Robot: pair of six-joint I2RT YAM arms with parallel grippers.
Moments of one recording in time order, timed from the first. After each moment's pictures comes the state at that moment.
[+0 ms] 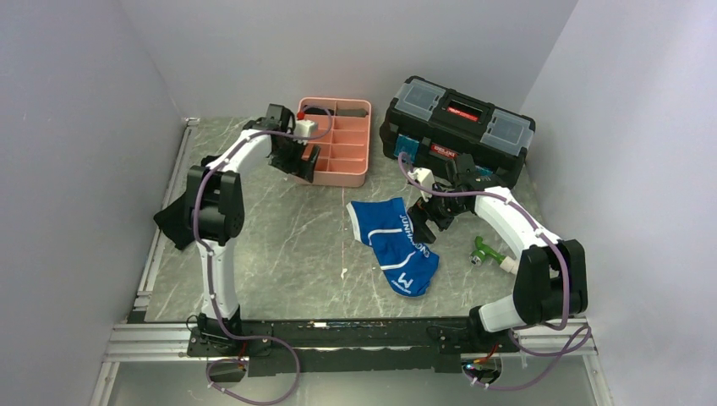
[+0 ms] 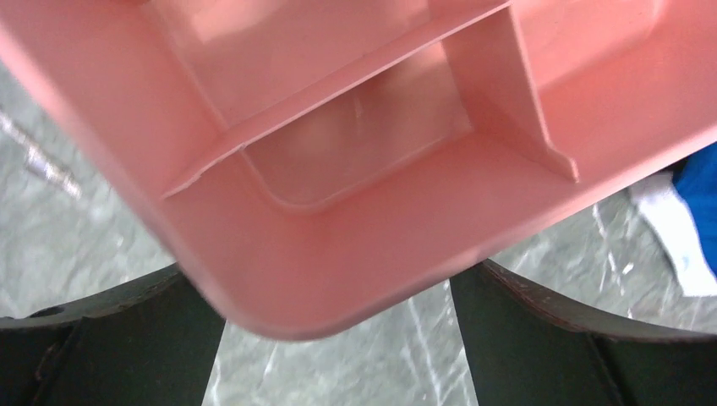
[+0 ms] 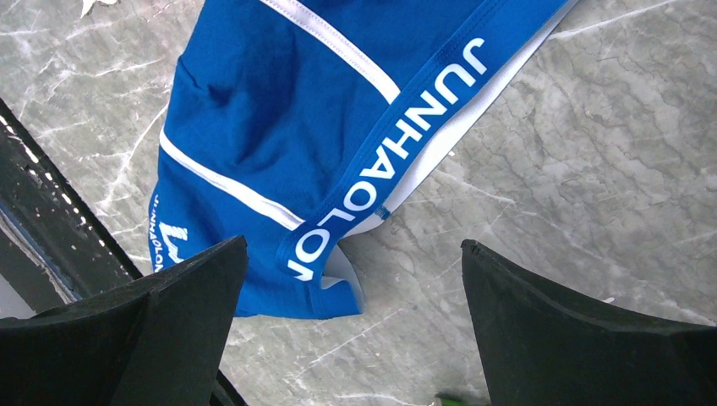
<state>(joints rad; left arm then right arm) -0.21 2.13 1.78 -0.77 0.28 0.22 0.21 1.43 1.01 -0.78 -0.53 -0.57</state>
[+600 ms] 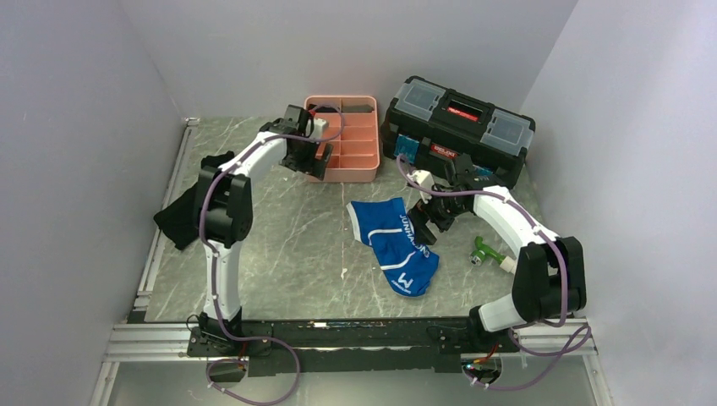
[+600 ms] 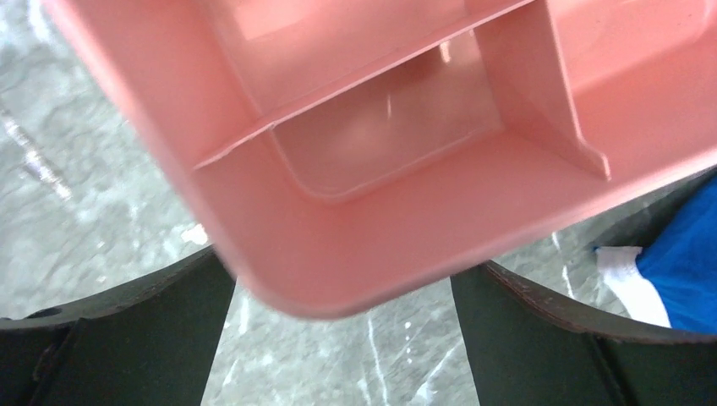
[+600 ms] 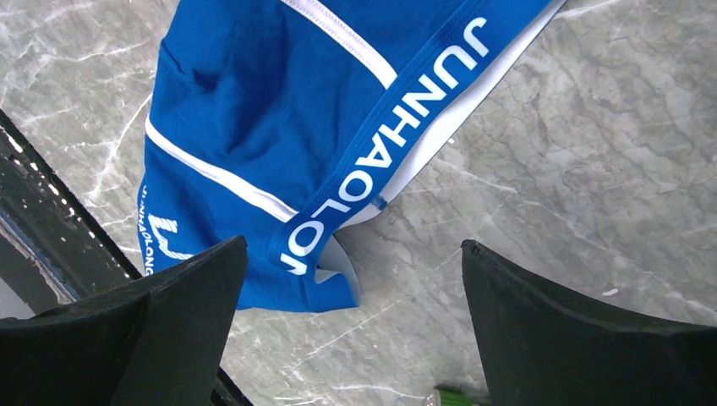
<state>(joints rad) -0.32 2.16 1.82 -0.70 0.13 0.06 0.21 1.45 1.01 -0.79 -0.50 -0.58</state>
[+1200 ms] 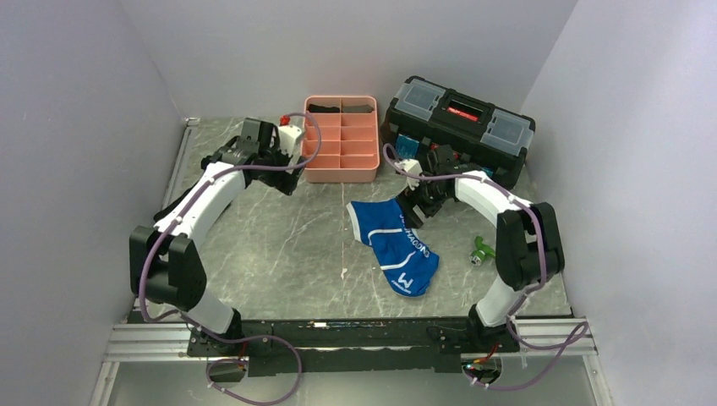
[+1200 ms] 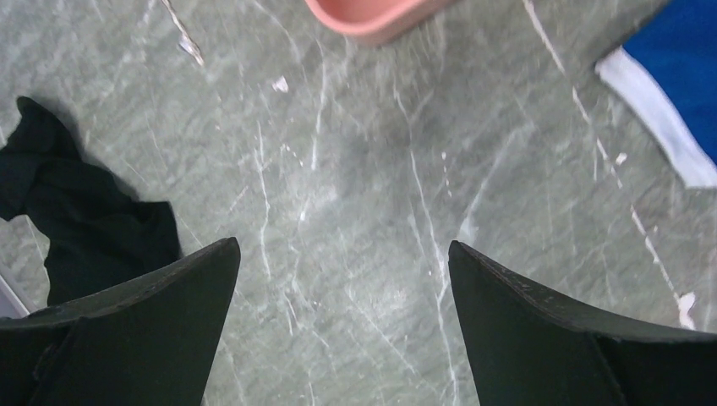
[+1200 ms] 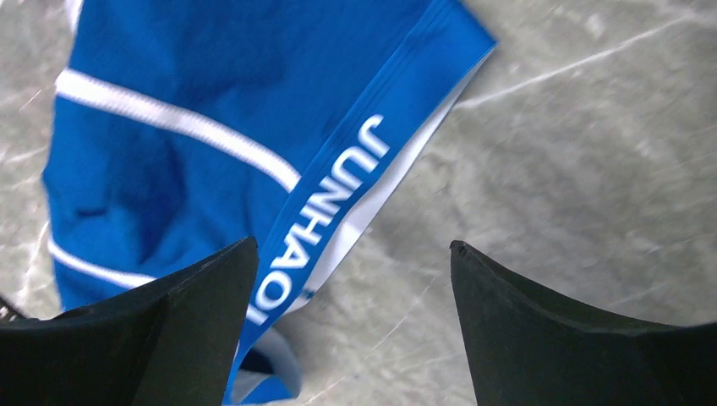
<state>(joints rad) -0.27 1.57 1.35 -0.63 0.08 0.25 0.26 1.66 1.12 -0.66 -0.40 -0.47</state>
